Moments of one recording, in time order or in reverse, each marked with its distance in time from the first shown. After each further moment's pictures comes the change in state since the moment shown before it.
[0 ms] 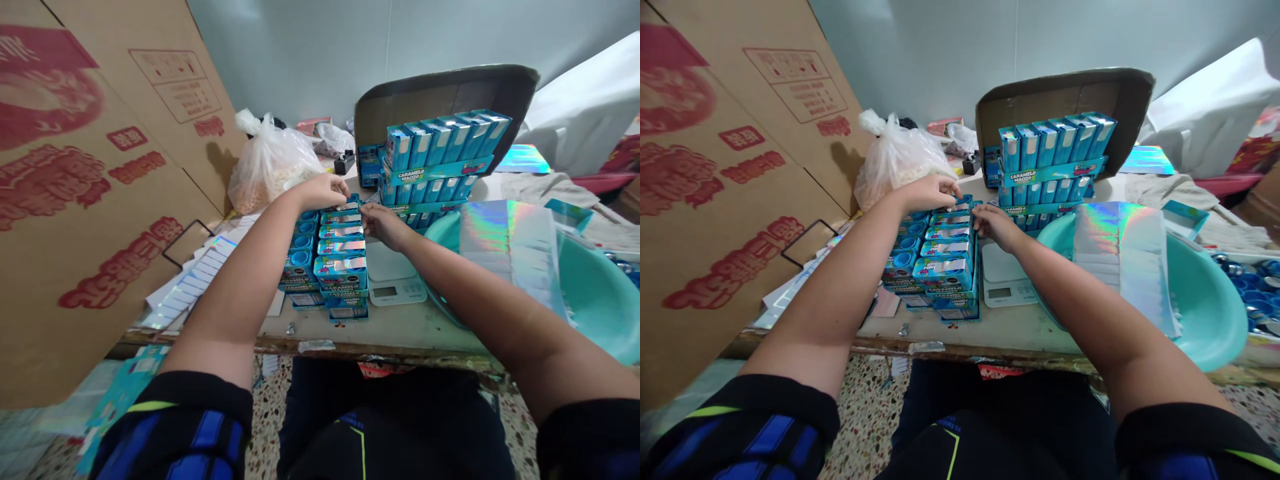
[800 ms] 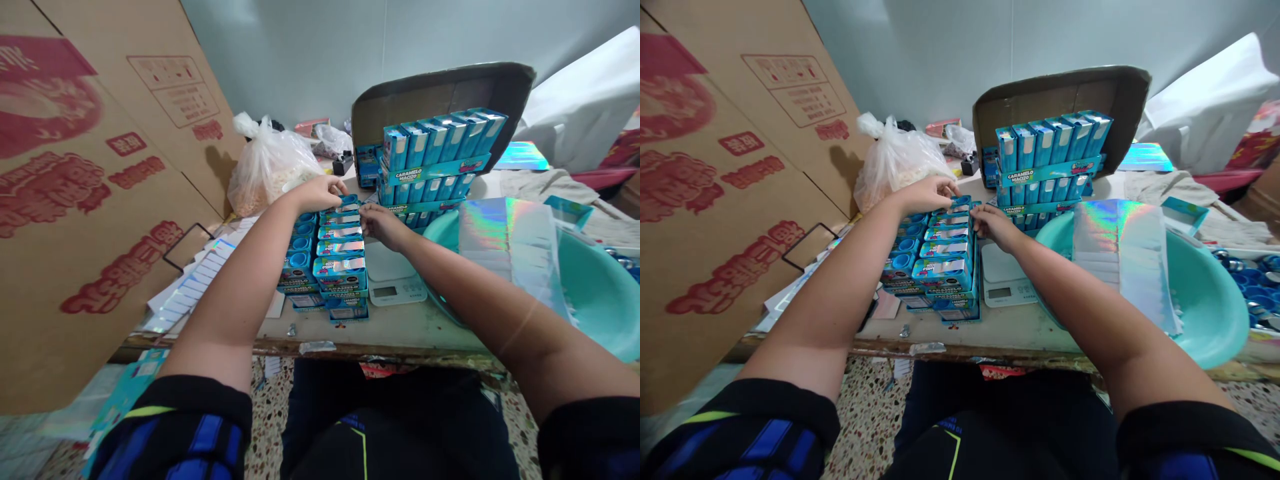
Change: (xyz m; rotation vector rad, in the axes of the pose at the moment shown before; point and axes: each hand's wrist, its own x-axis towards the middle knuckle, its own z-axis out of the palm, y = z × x) left_hand -0.005 0.006 0.001 -0.012 -0.007 -0.020; right_hand 0.001 0.002 -0.001 -0.017 -0.011 -0.021
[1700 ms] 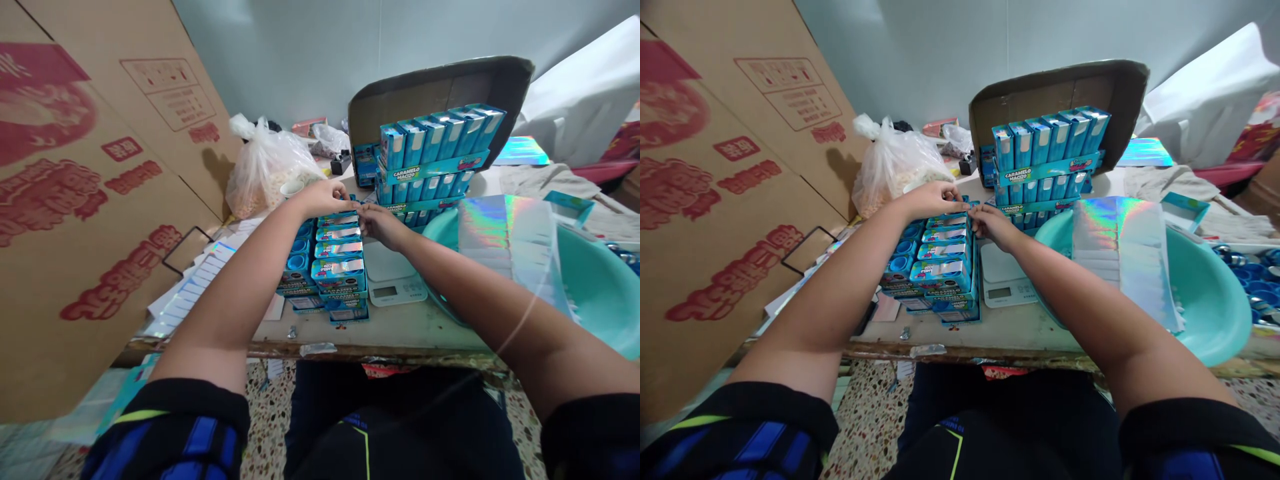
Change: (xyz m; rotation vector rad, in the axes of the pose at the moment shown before) left_hand 0.006 -0.004 0.009 0.232 0.028 0.057; right_hand -0.003 -0.005 0.004 0.006 -0.004 0.028
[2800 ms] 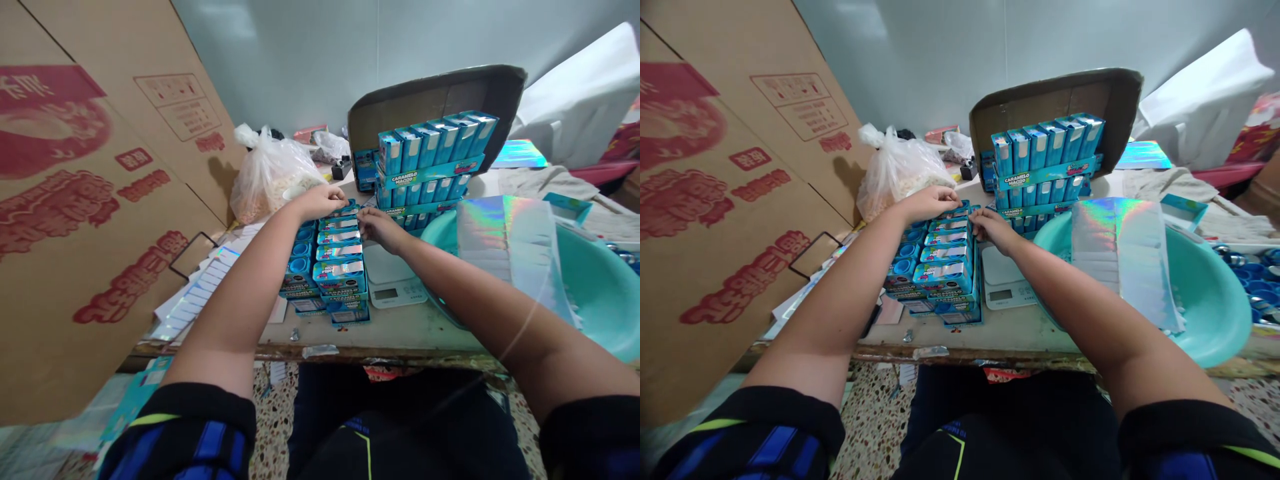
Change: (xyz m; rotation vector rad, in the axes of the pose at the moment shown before) left_hand 0.000 -0.011 -0.001 -0.135 -0.025 0.012; right_hand 0.001 0.004 0.002 -0.061 0.044 -0.031
